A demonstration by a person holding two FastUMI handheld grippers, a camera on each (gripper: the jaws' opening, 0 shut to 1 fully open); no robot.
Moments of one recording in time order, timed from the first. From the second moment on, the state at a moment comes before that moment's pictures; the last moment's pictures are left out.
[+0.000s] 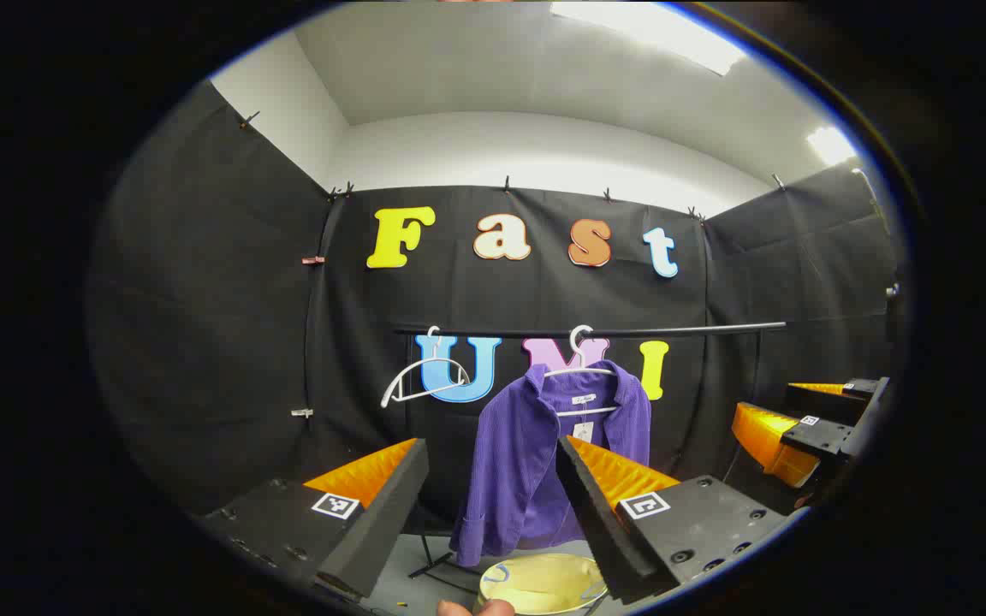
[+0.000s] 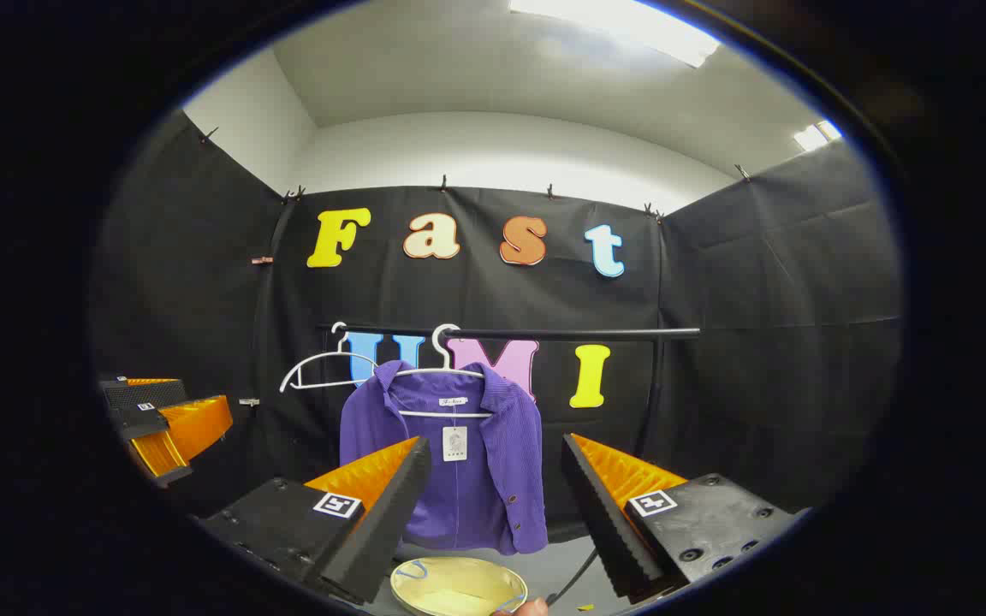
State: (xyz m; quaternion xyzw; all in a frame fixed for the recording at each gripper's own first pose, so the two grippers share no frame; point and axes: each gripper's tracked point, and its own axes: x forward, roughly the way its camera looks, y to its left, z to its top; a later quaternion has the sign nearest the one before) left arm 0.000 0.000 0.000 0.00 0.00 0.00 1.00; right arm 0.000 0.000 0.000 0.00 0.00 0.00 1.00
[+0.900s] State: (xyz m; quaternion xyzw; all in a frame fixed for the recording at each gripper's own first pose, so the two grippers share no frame) left arm 0.011 0.010 -0.005 0.01 0.01 0.01 1.00; right arm 0.007 0.004 -0.002 0.00 0.00 -0.01 1.00
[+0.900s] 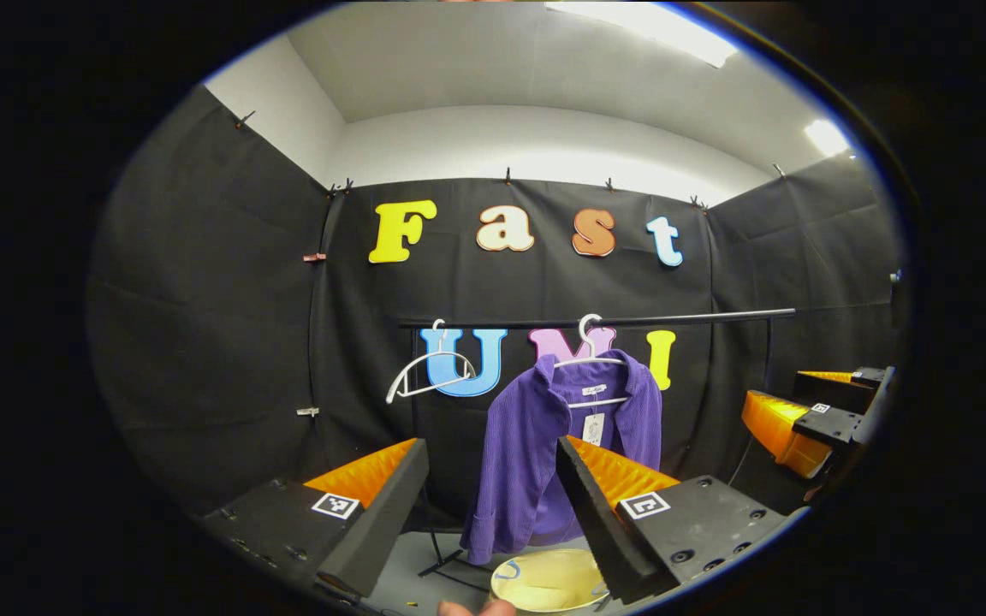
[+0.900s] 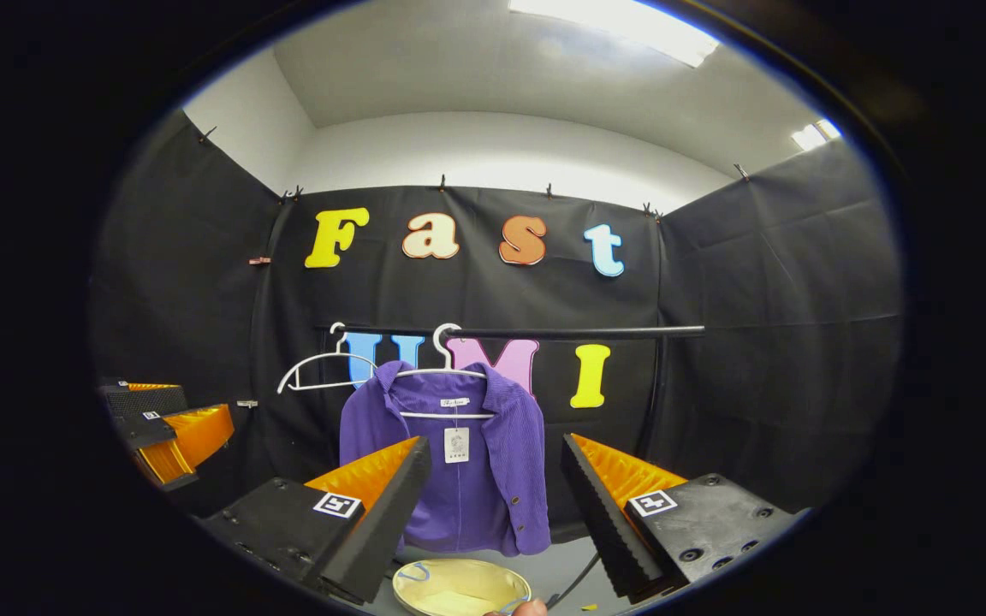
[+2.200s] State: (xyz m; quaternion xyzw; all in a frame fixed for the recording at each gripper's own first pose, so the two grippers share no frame) left arm 0.162 -0.095 -0.028 0.00 0.02 -0.06 1.00; right arm 0.114 -0.032 -0.023 -0.01 0.00 -0.01 1.00
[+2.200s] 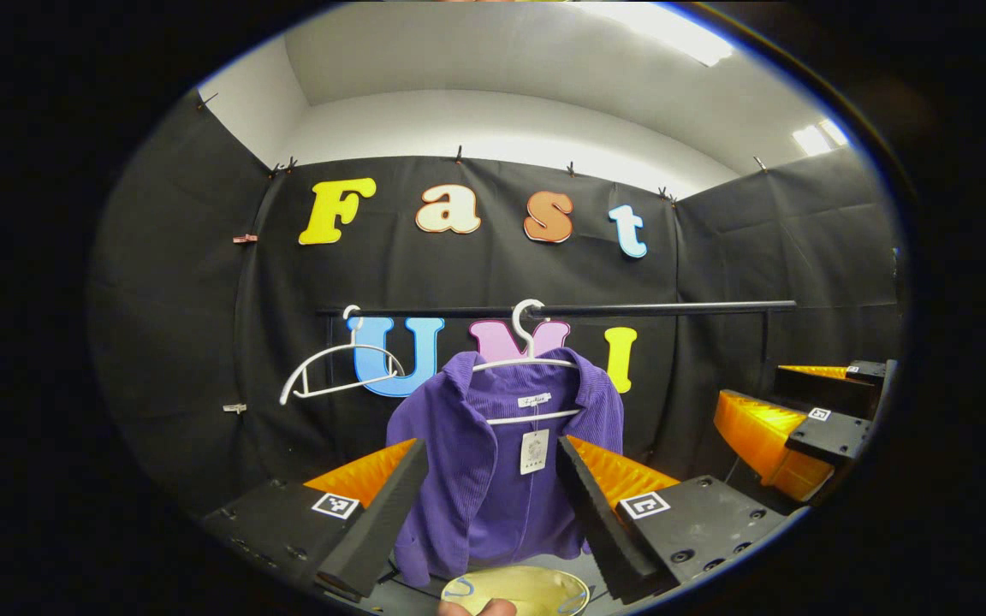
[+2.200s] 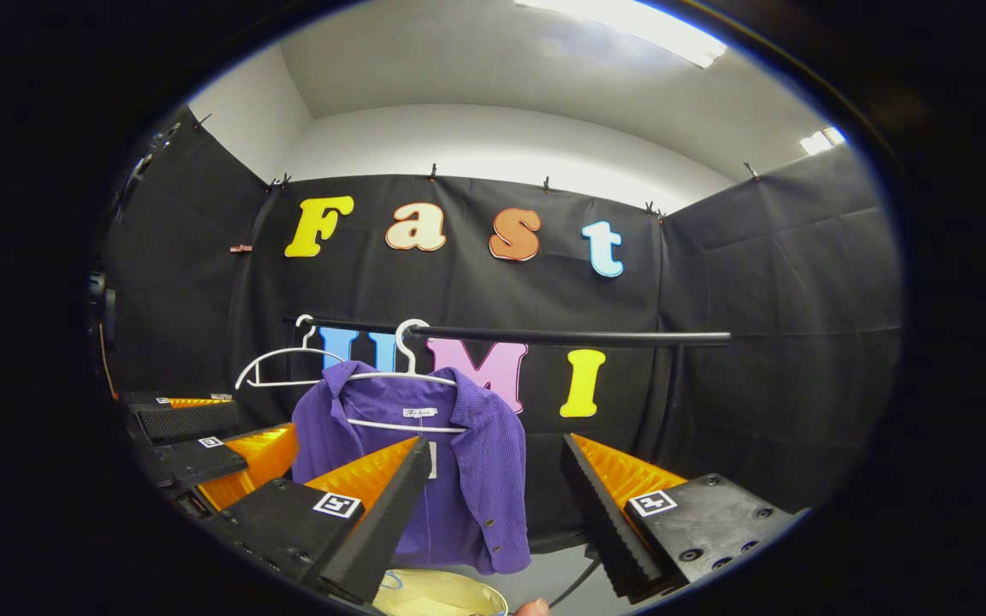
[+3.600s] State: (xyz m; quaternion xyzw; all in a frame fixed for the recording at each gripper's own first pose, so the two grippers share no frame) left arm 0.356 -0.043 -0.105 0.04 0.04 0.11 0.99; right arm 0.354 0.013 -0.133 0.04 -0.01 0.06 1.00
